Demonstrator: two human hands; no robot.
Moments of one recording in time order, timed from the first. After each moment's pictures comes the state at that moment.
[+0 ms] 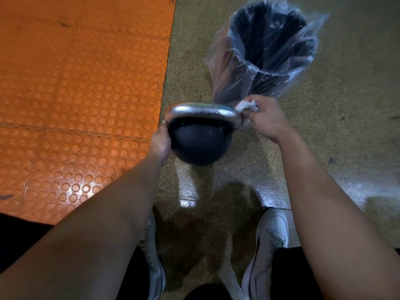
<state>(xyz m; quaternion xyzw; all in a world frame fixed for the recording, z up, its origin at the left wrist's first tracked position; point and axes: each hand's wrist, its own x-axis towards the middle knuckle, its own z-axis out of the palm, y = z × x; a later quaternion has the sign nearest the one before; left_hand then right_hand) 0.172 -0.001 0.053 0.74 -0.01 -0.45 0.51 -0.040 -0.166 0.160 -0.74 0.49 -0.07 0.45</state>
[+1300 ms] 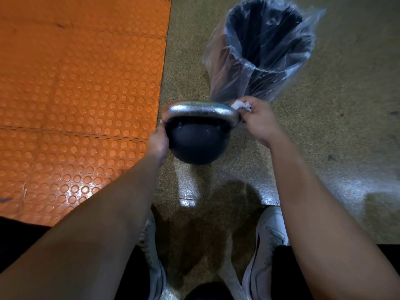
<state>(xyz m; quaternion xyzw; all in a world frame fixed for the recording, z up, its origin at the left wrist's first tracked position) 0.173 0.000 0.051 0.74 -0.01 -0.45 0.50 -0.035 -0.151 0.153 -0.68 0.51 -0.11 0.51</state>
